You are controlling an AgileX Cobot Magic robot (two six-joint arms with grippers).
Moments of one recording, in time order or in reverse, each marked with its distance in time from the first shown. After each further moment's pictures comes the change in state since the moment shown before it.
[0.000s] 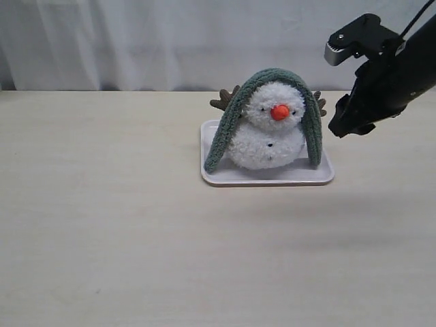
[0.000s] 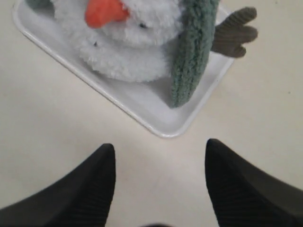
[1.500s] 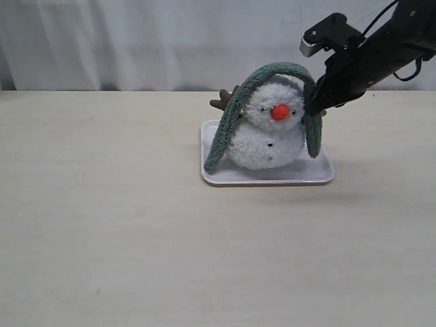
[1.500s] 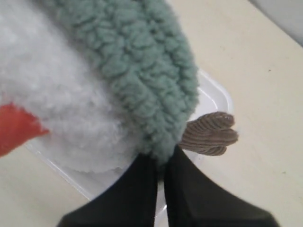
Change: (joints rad) left arm 0.000 0.000 0.000 0.000 0.000 0.000; right arm -0.033 0.278 -0.241 0.160 -0.089 -0.180
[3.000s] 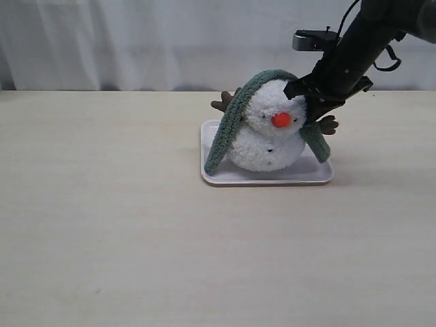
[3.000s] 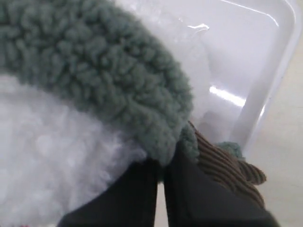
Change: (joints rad) left arm 0.000 0.000 0.000 0.000 0.000 0.000; right arm 0.000 0.280 -0.443 -0.036 0.513 0.506
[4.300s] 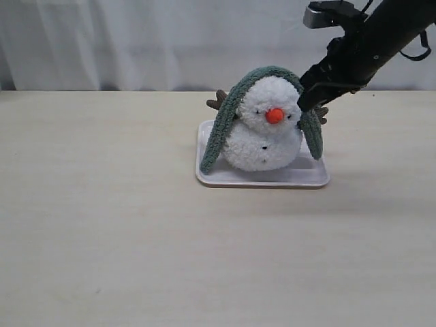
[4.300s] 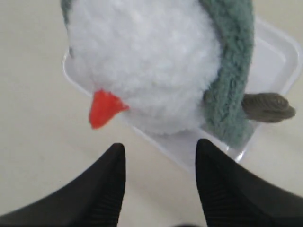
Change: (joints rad) left arm 0.000 0.000 0.000 0.000 0.000 0.000; right arm -0.002 -0.279 0.265 0.109 -0.106 -0.257
